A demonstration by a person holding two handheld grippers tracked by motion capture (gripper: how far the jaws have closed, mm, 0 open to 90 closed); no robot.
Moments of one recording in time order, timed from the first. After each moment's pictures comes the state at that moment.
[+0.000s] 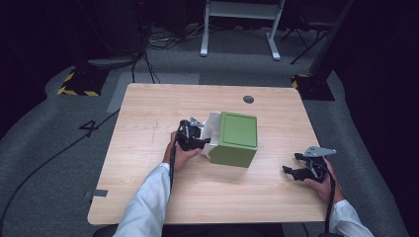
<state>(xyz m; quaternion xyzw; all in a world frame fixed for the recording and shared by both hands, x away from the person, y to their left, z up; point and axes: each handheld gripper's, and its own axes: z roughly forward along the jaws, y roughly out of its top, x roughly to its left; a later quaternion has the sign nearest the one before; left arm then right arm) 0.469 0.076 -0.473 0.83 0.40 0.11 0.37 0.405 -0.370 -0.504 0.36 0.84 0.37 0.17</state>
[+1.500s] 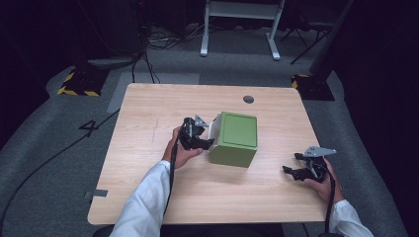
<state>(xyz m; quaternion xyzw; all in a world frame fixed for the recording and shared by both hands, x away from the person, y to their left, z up) 0.459 0.073 -0.446 0.86 0.35 0.14 0.36 0.405 -0.370 -0.504 0.36 0.84 0.37 0.17</state>
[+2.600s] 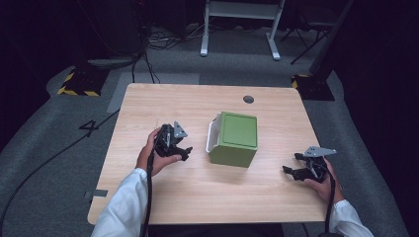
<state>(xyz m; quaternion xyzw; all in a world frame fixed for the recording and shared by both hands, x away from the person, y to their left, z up) 0.415 0.136 -0.432 0.87 0.32 0.21 0.29 0.405 -0.370 -0.504 0.36 0.84 0.37 0.17</state>
